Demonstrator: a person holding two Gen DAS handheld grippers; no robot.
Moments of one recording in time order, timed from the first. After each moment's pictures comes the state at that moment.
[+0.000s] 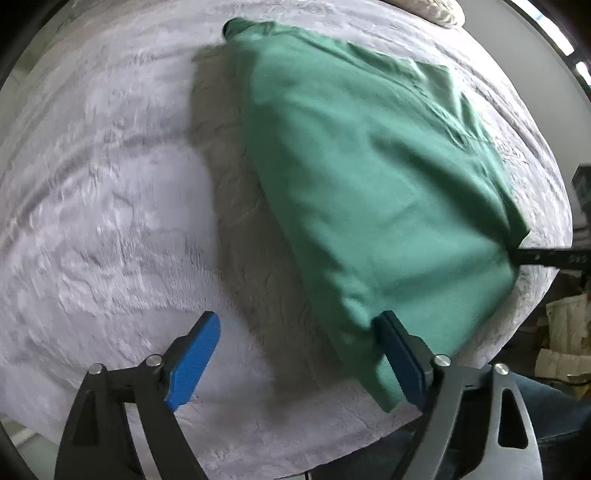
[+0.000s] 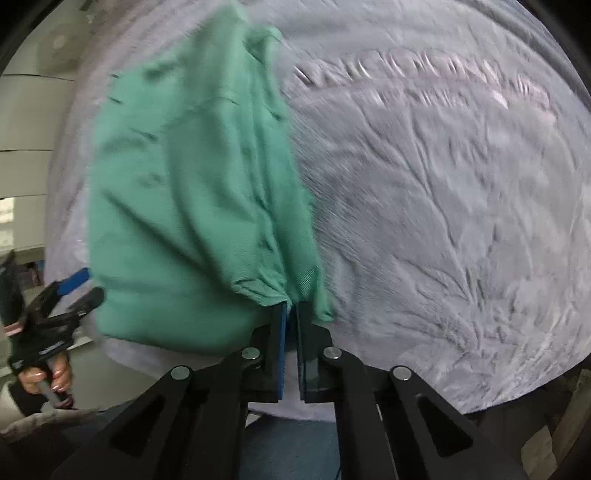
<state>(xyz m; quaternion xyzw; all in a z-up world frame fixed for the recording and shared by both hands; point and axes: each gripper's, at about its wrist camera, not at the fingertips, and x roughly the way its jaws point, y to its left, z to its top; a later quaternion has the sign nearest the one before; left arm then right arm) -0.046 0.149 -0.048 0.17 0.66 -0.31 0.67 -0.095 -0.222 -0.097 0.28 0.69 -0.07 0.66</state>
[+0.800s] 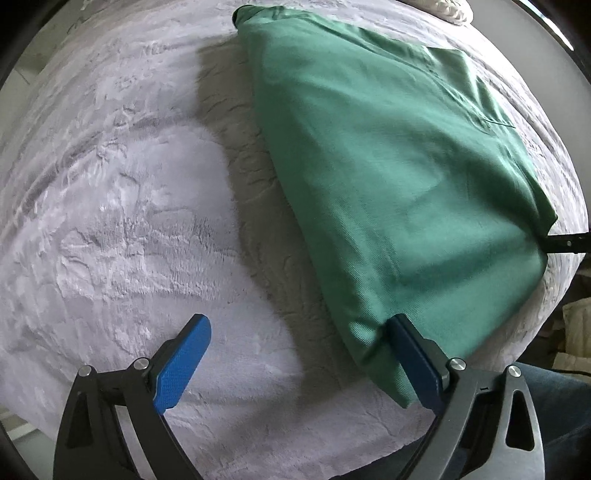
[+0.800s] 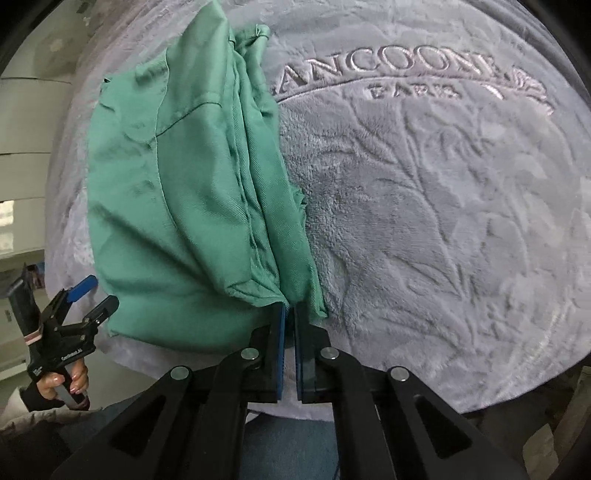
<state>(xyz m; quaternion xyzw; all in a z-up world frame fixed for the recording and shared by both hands) -0.058 0.166 -0.068 0.19 0.64 -0.28 0.69 -0.088 -0.212 -0.101 0.28 0.69 -0.07 0.66</state>
